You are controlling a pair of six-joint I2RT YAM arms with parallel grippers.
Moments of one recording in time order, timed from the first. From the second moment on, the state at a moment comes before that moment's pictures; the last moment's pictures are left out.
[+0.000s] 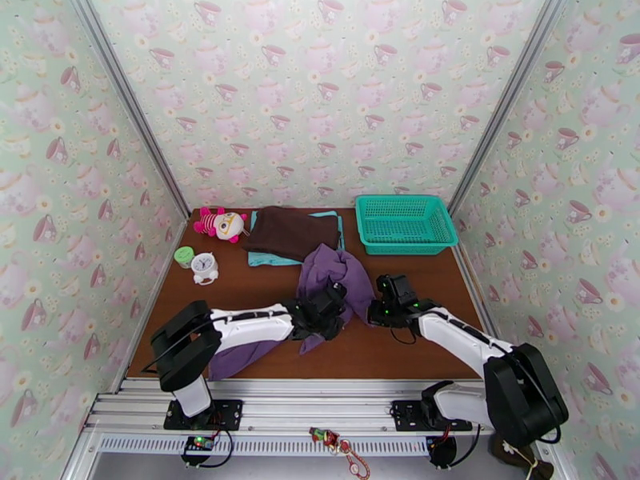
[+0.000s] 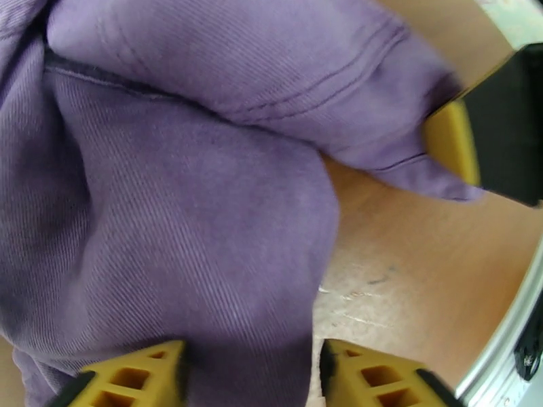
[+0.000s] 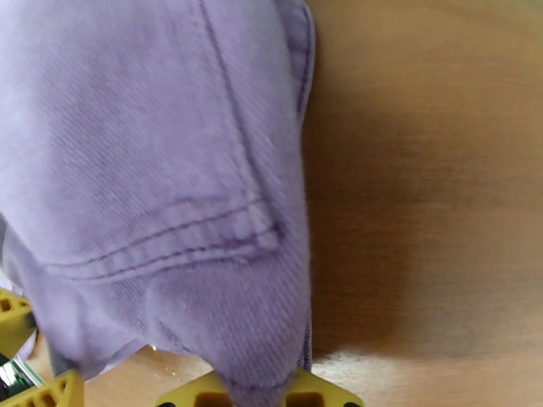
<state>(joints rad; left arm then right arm) -1.02 1.76 1.07 -0.30 -0.18 -0.38 0.39 1.27 0.65 -0.41 -0.16 0.46</state>
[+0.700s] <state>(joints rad) -1.02 1.07 0.87 -0.50 -0.48 -0.43 0.29 1.04 1.26 -0.85 0.12 0.27</state>
